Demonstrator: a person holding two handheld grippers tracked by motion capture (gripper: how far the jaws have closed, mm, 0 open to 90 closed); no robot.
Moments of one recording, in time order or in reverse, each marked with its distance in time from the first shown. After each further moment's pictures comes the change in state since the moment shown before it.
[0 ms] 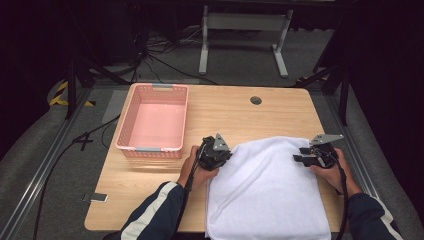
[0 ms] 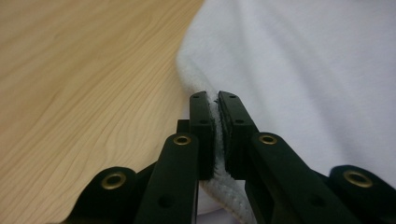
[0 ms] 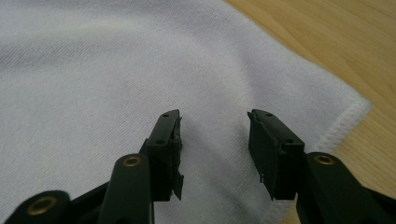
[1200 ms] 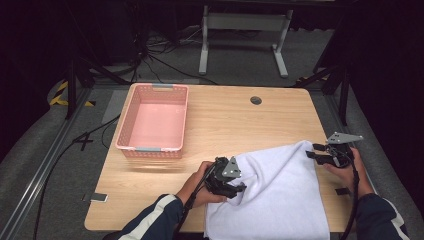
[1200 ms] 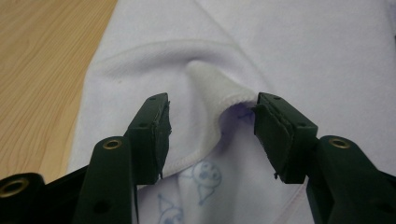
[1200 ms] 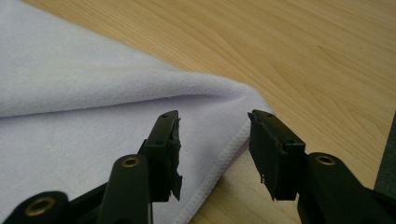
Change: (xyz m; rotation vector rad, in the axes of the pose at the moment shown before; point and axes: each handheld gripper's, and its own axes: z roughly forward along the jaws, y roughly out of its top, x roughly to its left) left arm -0.050 0.002 -0.012 0.056 -0.216 0.162; right arm -0.022 -0.011 -0.032 -0.084 -0.076 0.008
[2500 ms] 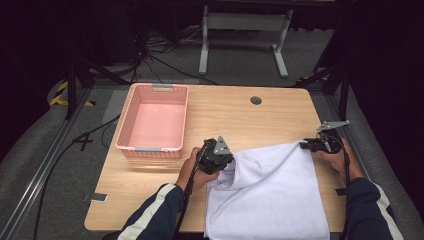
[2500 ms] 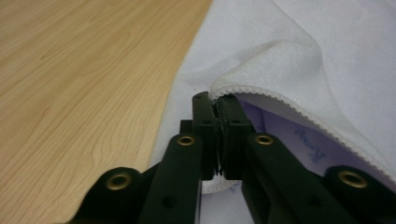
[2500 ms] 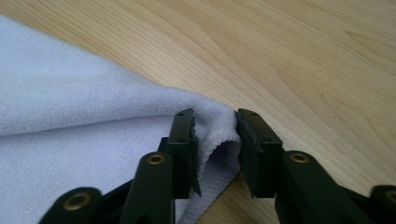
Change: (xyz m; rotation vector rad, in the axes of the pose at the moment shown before) left arm 0.055 -0.009 -0.009 -0.038 0.161 -0.207; right arm -0.036 0.016 0.049 0.095 0.123 0.074
